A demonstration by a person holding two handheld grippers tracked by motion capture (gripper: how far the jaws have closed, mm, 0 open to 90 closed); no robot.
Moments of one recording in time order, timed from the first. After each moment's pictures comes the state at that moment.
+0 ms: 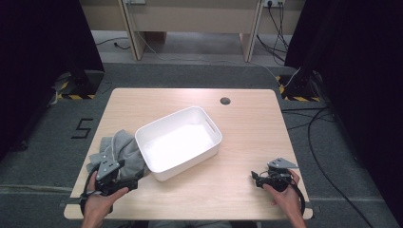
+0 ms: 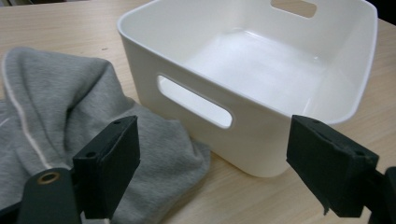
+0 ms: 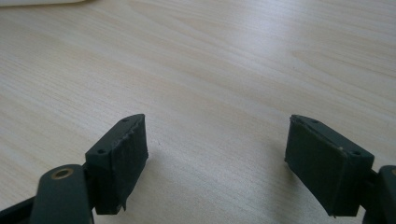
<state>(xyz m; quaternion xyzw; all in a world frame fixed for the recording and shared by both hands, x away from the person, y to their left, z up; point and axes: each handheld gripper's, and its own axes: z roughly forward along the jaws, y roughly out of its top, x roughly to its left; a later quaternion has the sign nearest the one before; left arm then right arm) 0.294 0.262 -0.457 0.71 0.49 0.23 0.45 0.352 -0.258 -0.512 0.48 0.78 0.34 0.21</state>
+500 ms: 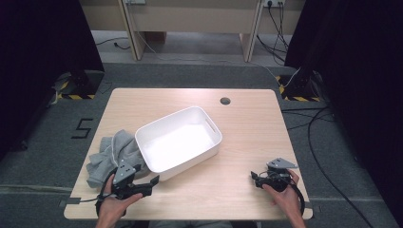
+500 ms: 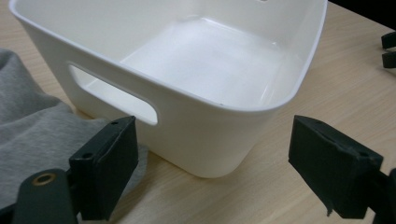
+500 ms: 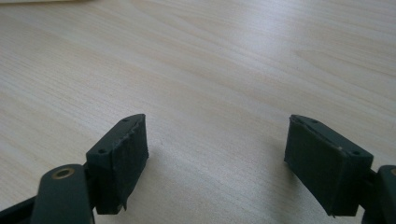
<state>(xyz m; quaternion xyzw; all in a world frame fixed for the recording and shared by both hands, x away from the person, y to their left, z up) 0.296 0.225 -0.476 0.73 0.46 0.20 0.46 0.352 -0.257 -0.512 0.48 0.78 0.34 0.21</state>
